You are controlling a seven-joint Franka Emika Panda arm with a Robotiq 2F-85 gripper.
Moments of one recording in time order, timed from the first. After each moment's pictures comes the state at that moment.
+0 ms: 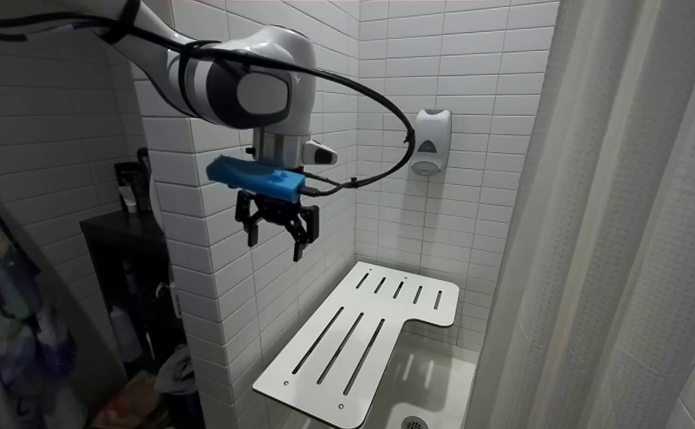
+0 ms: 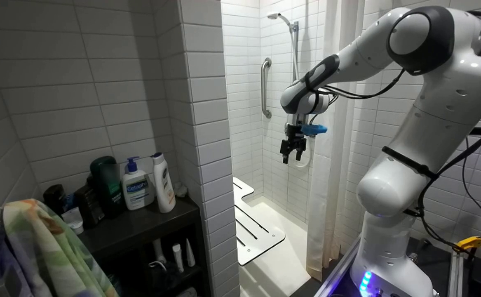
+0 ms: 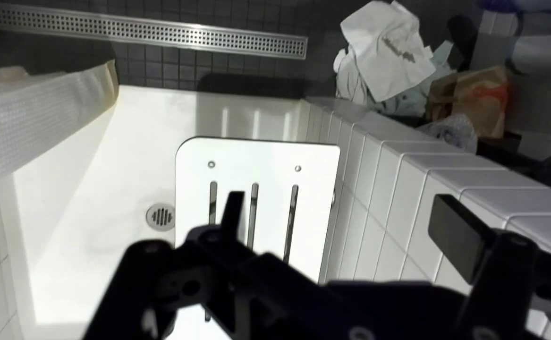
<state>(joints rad) -0.12 -0.30 -0.29 -2.48 0.07 2.16 -0.38</state>
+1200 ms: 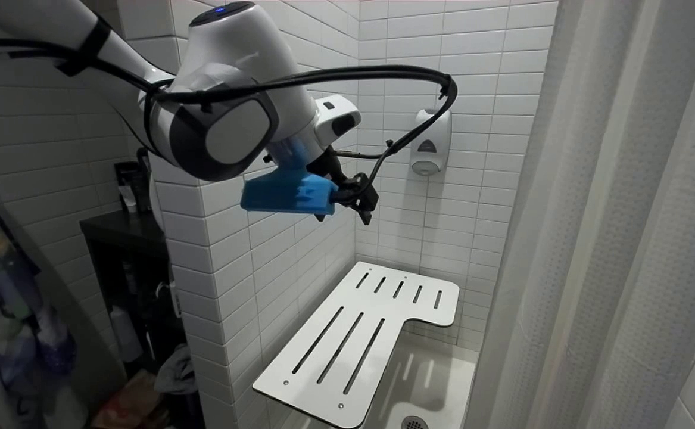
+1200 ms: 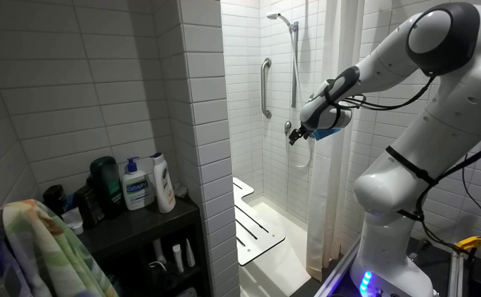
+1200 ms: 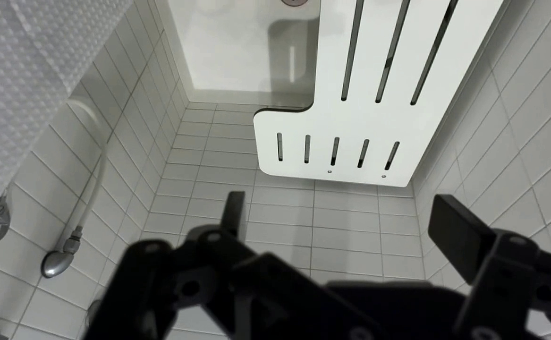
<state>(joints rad) -0.24 -0.42 -0.34 -2.72 -0.04 2.95 -0.38</state>
